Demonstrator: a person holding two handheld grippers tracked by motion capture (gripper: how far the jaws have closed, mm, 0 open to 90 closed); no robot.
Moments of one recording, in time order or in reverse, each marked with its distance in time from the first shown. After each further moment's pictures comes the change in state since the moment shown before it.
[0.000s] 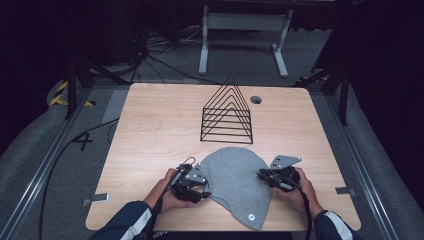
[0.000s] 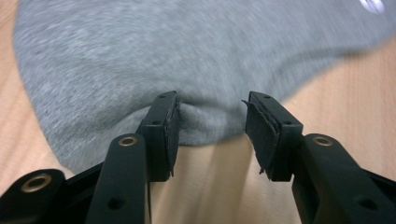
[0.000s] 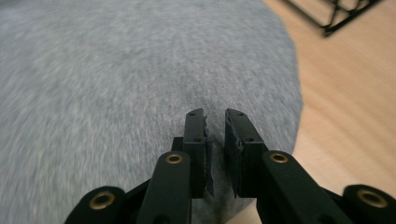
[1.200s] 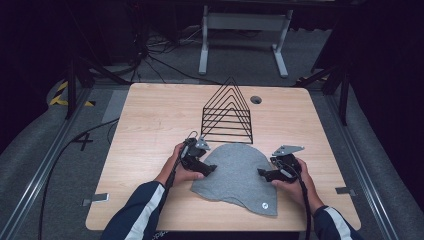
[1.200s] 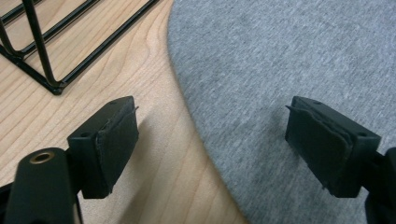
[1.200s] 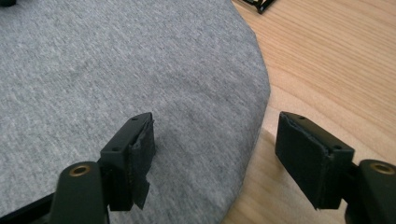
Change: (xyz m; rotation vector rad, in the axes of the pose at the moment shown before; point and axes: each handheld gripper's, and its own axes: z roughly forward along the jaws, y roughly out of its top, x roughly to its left) left arm 0.082 0.032 0.029 -0.010 0.173 -0.181; right arm -0.026 0.003 0.008 0.051 -0.039 0.217
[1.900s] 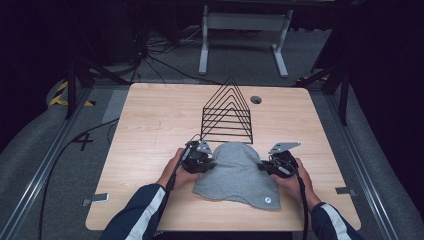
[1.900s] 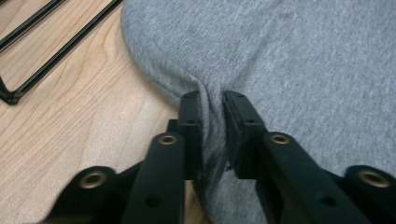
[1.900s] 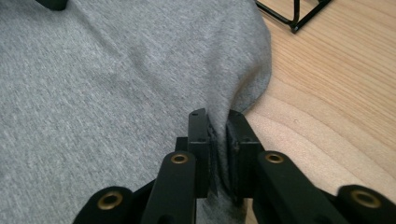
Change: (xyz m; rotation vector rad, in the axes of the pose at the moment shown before) left arm -0.014 0.004 -0.007 0.016 -0.051 0.083; right arm 0.000 0.011 0.004 -0.001 0.097 -0.039
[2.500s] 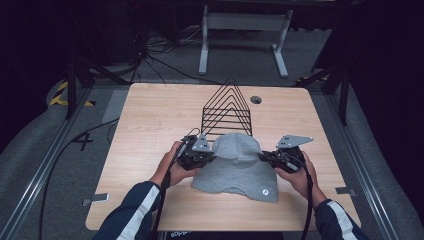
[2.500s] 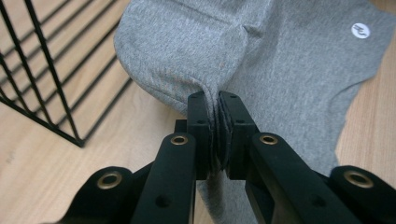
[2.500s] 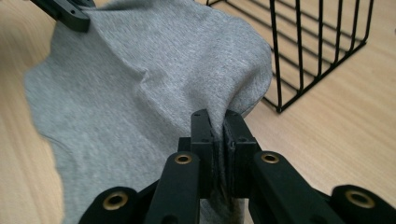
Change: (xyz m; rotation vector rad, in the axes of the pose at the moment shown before) left arm -0.009 0.022 -0.052 -0.116 0.041 0.099; right arm 0.007 0.026 -0.042 -0.185 0.025 -0.087
